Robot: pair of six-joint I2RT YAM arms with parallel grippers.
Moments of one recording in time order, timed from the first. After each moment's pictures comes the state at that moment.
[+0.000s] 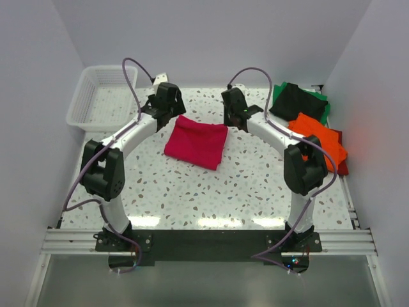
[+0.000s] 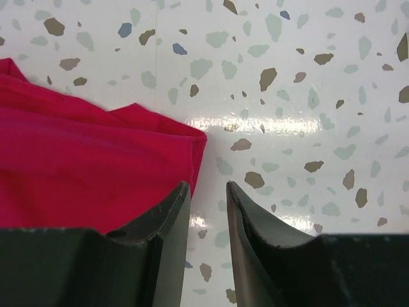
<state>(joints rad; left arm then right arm) -0.39 1.84 1.46 -0.25 -0.38 -0.54 0.51 1.96 1.59 -0.43 0.38 0.36</state>
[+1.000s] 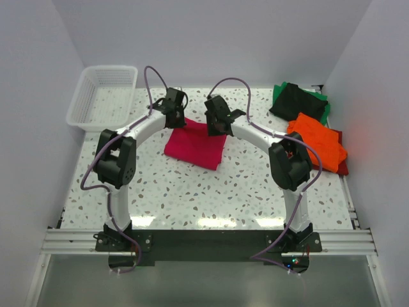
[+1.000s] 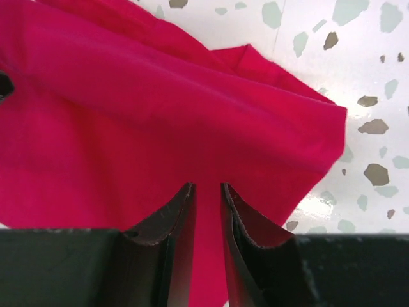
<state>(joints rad) -0.39 2.01 1.56 -0.45 -0.17 -0.43 0.61 2.06 1.66 -0.47 0.20 0.40</state>
